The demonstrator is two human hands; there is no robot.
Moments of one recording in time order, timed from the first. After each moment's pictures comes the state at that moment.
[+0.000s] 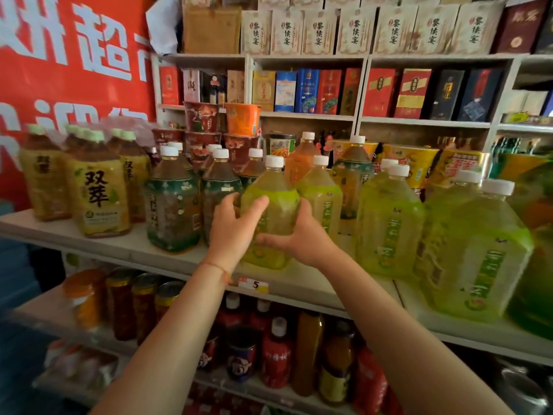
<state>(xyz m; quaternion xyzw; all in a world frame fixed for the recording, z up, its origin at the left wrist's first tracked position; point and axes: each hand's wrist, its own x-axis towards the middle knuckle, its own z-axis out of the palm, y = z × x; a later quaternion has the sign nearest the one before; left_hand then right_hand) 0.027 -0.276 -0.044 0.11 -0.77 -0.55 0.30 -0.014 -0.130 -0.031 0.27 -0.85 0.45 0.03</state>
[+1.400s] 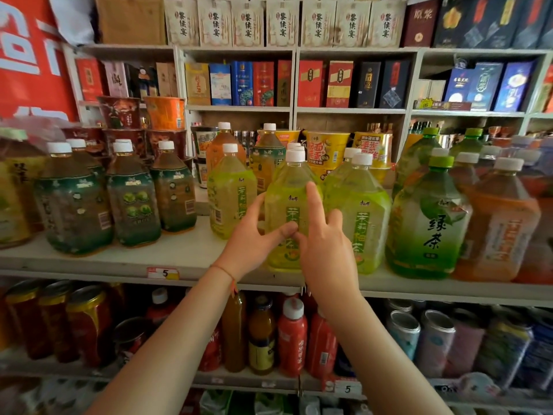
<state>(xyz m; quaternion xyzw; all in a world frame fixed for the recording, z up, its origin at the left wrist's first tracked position) 0.023 -0.115 -0.060 -0.13 -0.81 -0.53 0.20 0.056 0.026 -0.057 0.09 -0.91 0.24 0.33</state>
